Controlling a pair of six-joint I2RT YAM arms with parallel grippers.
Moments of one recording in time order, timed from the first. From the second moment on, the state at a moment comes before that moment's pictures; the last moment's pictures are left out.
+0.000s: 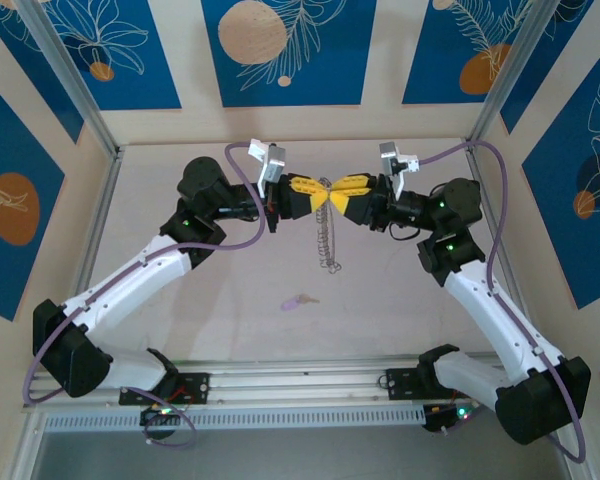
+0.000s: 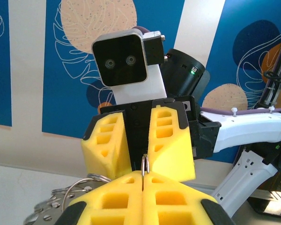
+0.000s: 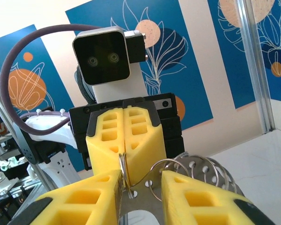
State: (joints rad) left arm -0.69 1.34 1.23 0.36 0.87 -0.36; right arm 0.33 1.04 0.95 0.45 -1.02 0.66
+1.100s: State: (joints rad) left arm -0.69 1.40 1.18 0.88 0.76 -0.74; right arm 0.28 0.95 0.85 0.51 -0.96 0.73
